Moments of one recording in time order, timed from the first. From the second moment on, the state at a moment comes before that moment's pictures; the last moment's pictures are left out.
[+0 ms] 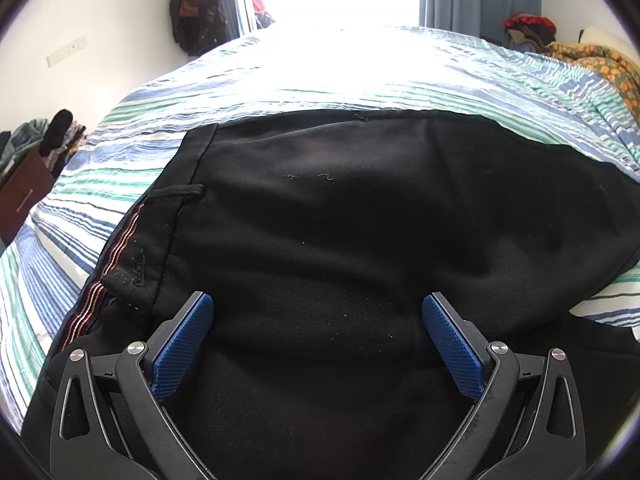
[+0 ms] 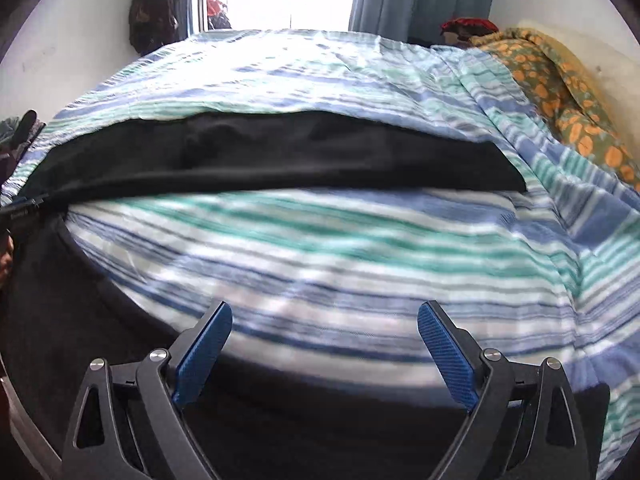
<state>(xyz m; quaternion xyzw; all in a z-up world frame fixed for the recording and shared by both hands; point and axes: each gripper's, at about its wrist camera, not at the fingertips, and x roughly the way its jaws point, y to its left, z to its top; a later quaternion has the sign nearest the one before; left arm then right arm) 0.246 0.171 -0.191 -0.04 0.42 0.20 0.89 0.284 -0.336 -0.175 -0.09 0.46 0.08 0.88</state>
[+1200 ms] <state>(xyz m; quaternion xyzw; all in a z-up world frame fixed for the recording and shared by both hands) 0.252 0.165 -0.192 -0.01 0.42 0.22 0.88 0.331 -0.421 -0.214 -0.04 0.48 0.06 0.88</state>
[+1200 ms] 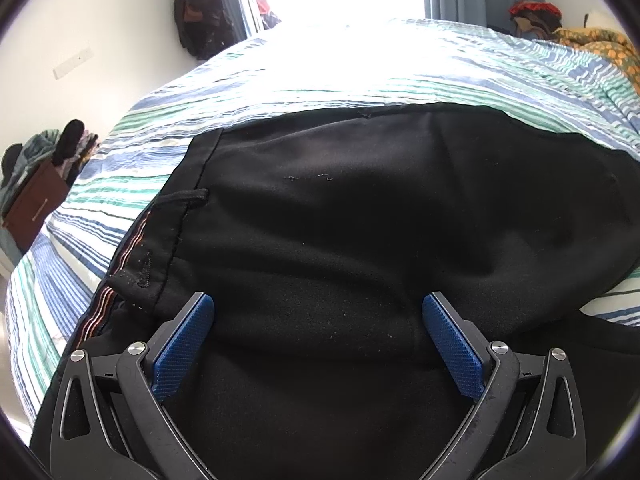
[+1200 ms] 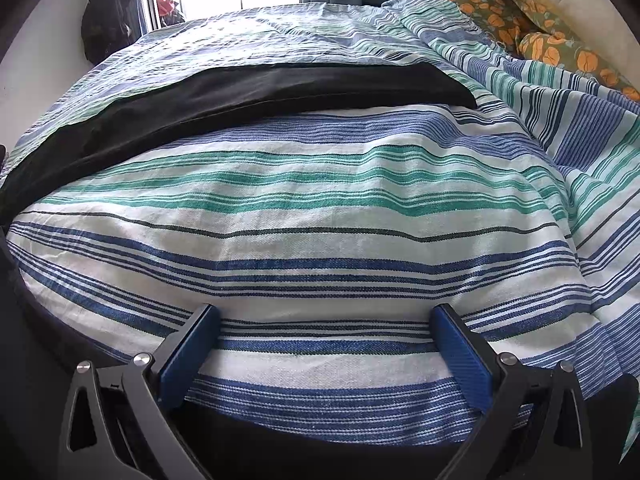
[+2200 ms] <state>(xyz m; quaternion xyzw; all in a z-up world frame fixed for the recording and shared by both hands) 0.233 0.149 -0.163 -0.04 0.45 0.17 0.88 0.329 -0.421 -0.213 -0.04 0.48 0.06 0.88</state>
